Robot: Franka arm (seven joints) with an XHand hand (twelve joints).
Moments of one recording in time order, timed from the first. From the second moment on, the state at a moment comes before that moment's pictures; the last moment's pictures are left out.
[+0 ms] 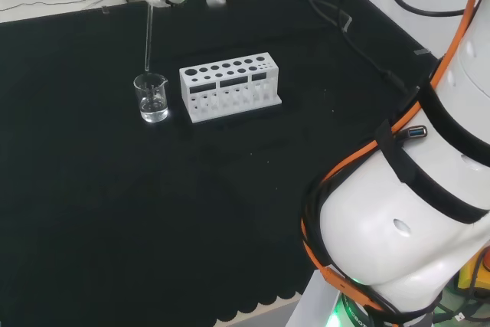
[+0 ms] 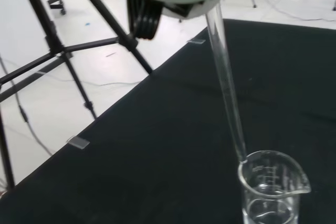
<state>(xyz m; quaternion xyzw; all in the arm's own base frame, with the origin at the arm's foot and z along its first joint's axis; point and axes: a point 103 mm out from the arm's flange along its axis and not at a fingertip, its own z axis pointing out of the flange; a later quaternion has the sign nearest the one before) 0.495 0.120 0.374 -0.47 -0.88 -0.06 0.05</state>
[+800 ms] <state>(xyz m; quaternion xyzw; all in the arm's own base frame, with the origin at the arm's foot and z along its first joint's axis) 0.519 0.118 0.358 -0.46 -0.89 -0.06 0.06</state>
